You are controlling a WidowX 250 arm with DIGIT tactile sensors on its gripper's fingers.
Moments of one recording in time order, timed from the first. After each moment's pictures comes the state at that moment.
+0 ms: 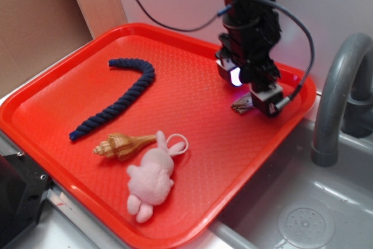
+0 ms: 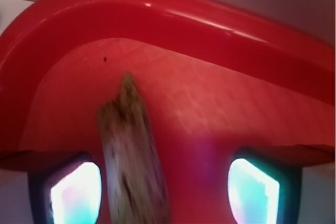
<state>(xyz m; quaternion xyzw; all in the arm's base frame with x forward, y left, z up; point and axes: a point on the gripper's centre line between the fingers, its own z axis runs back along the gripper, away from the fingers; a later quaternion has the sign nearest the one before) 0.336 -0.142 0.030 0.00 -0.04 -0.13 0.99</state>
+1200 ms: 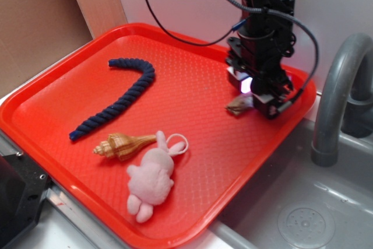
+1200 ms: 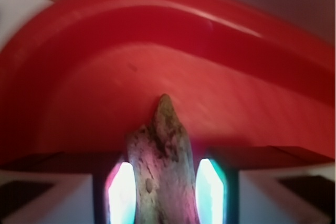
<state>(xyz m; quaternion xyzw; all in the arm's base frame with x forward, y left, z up) 0.324 -0.149 0.034 0.10 -0.03 -0.11 0.99</state>
